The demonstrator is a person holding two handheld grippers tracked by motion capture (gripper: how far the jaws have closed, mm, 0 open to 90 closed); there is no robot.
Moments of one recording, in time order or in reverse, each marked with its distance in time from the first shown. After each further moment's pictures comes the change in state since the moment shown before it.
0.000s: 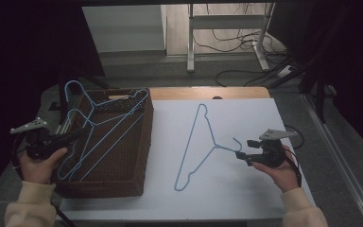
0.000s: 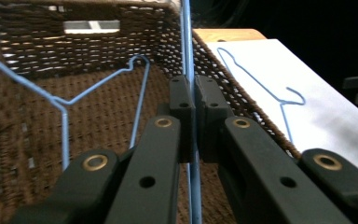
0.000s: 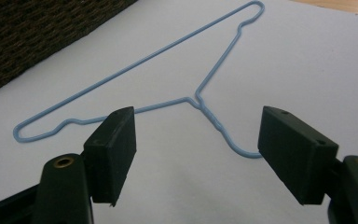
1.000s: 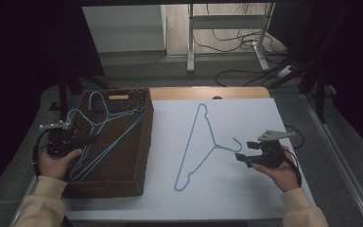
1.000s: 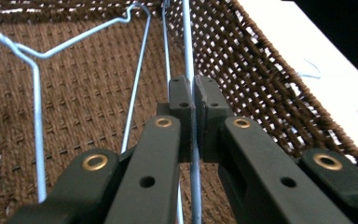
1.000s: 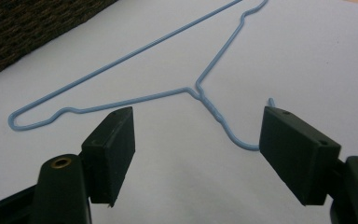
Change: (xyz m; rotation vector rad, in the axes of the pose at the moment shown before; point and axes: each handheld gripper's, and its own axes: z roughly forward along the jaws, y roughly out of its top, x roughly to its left) left arm 0.018 -0.017 0.053 0.173 -0.019 -0.055; right arm 0.000 -0.003 0.003 0.032 0.002 -0.019
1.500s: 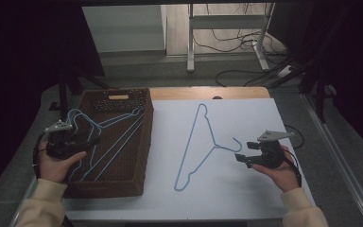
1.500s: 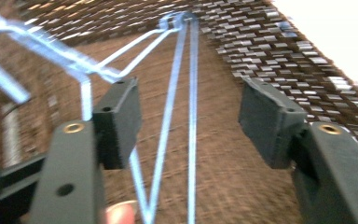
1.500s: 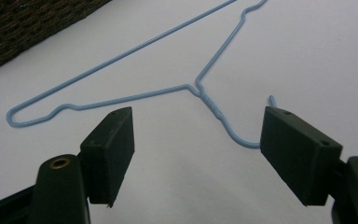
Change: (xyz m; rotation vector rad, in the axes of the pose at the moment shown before) left arm -0.034 0.003 -0.006 -0.028 0.154 0.150; right arm 0.000 -0.001 0.001 0.011 0.000 -0.007
